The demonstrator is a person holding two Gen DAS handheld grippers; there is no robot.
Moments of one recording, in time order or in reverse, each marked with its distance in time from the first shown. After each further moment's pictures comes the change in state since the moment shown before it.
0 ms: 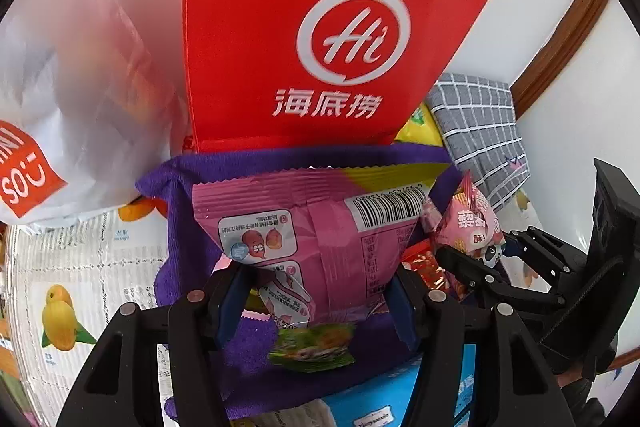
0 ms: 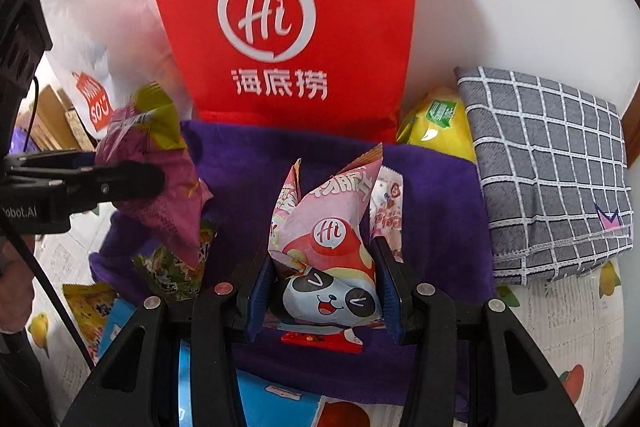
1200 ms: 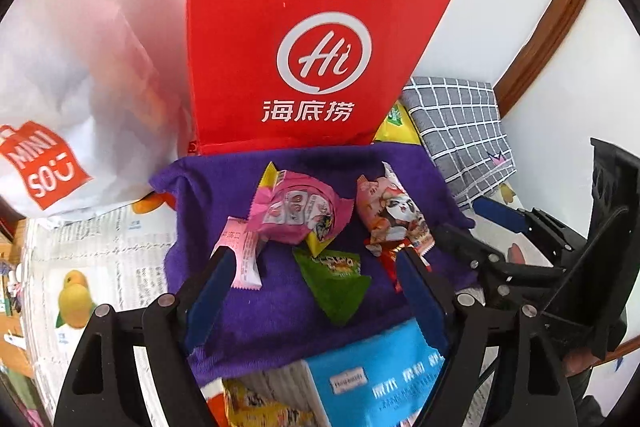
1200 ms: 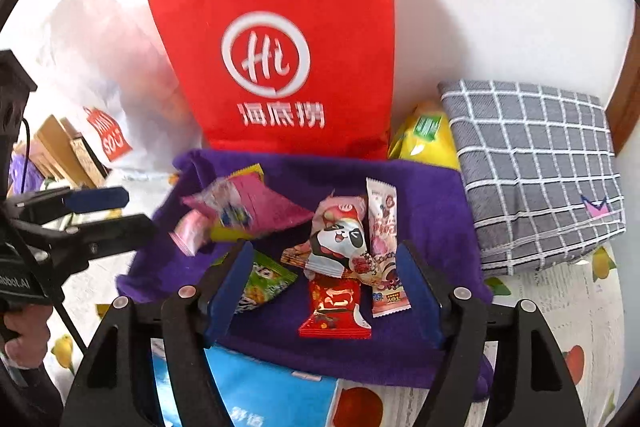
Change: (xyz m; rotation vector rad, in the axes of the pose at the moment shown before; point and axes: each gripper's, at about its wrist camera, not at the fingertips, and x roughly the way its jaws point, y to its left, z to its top) left arm -0.047 -0.017 -0.011 0.026 -0.031 0.001; right arm -0.050 0.004 0.005 0.086 -0.081 0.007
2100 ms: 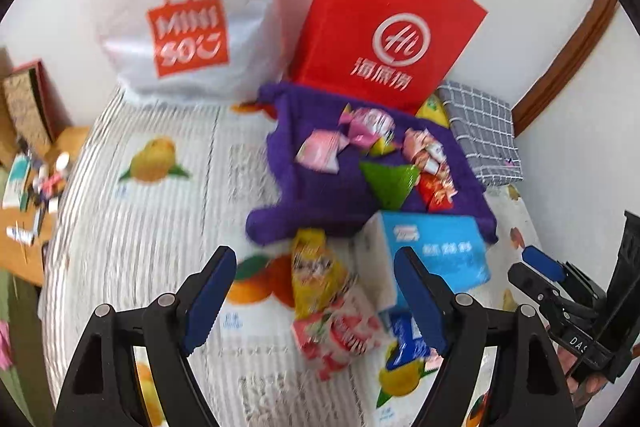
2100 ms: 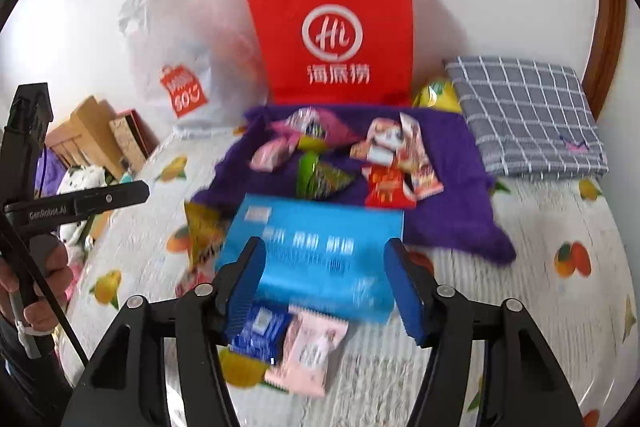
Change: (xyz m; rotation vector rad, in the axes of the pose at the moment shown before) left arm -0.079 0.062 -0.121 -0.210 -0.049 0.050; right arm -0.087 0.050 -0.114 0.002 0.009 0.031
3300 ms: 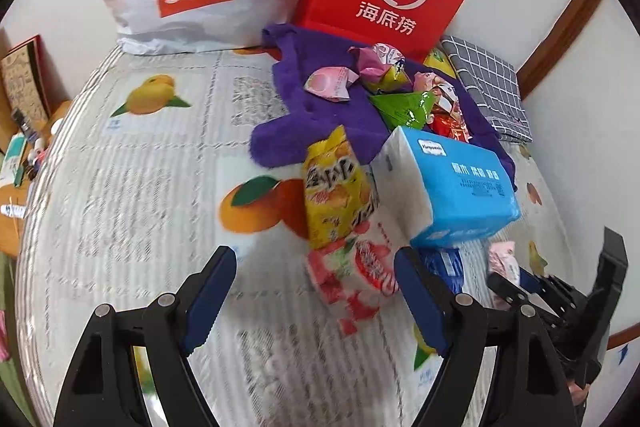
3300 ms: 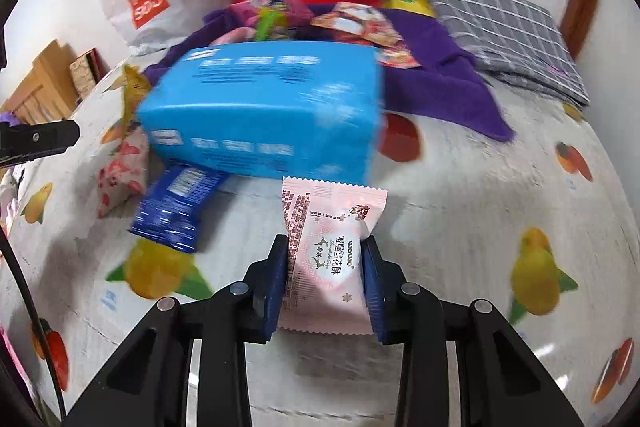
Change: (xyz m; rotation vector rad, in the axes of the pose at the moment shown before) left arm 0.028 0.003 -0.054 0.044 0.044 0.021; right arm 0.044 -0.023 -0.098 0.021 0.119 -0.153
